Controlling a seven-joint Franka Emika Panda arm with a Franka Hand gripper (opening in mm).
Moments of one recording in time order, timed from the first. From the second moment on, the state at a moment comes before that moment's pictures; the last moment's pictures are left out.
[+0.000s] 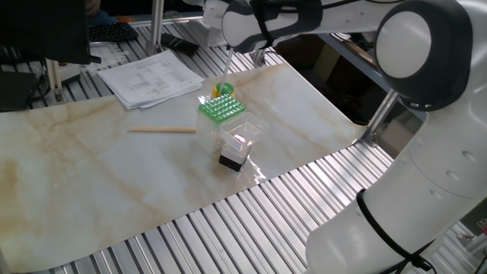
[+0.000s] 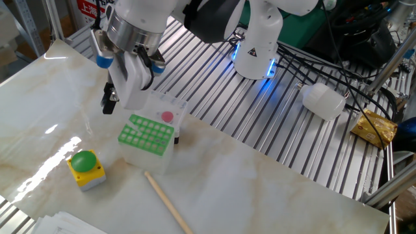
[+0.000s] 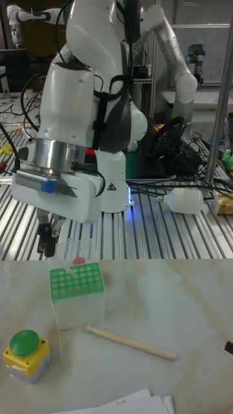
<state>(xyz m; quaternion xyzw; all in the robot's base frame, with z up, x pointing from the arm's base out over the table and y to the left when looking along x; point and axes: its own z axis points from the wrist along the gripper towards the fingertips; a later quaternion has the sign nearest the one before) 0.611 -0.112 0.332 0.30 0.92 -0.03 0.23</state>
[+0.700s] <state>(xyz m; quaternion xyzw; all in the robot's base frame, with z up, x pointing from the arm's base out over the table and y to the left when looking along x) 0.605 -0.109 0.316 0.30 0.92 -0.02 0.24</state>
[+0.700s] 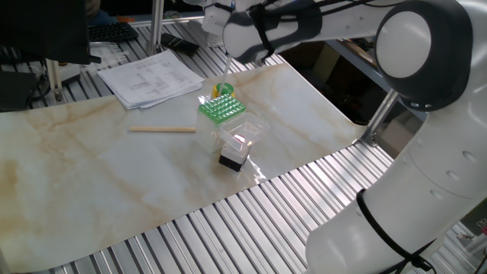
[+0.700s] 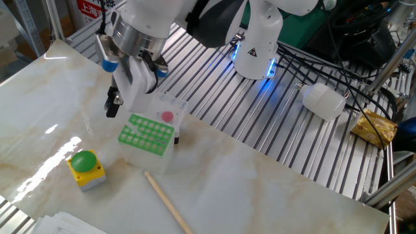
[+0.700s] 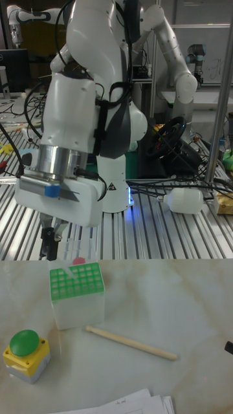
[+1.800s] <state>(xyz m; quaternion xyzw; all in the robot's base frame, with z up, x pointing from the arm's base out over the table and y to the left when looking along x) 0.598 -0.110 0.302 0.30 0.92 -0.02 0.25</state>
